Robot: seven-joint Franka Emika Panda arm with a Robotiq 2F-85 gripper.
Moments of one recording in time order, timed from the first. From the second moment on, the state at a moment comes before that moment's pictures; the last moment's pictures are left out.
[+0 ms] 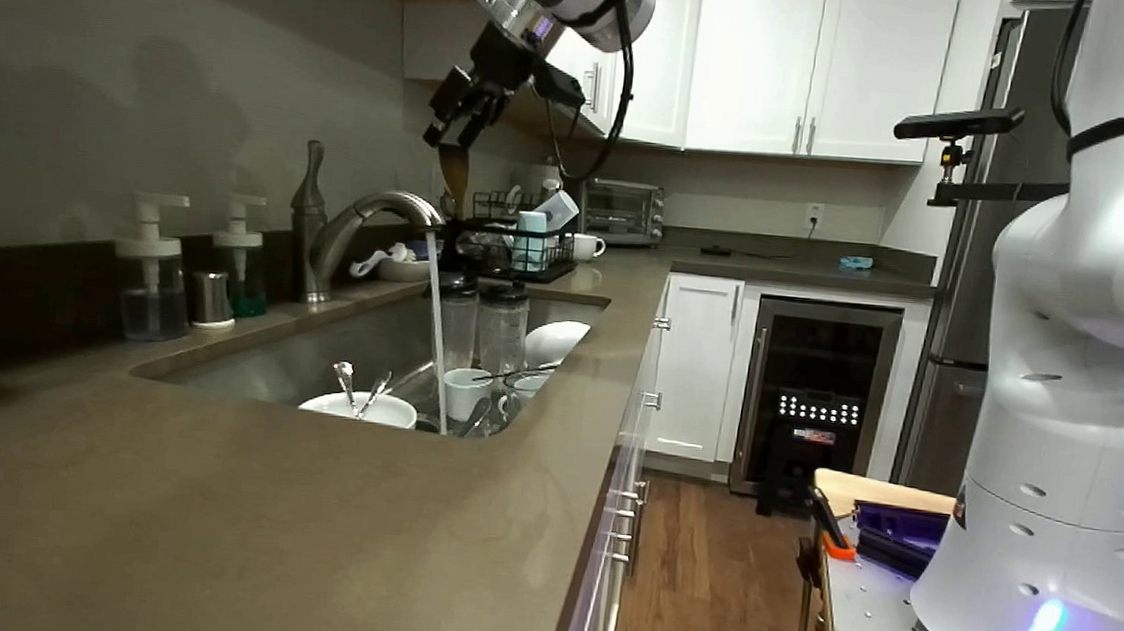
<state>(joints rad) -0.01 -0.01 -0.17 -1.98 0.21 2.62 -0.45</state>
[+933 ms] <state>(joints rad) -0.01 0.11 -0.13 -1.99 0.36 3.03 -0.45</state>
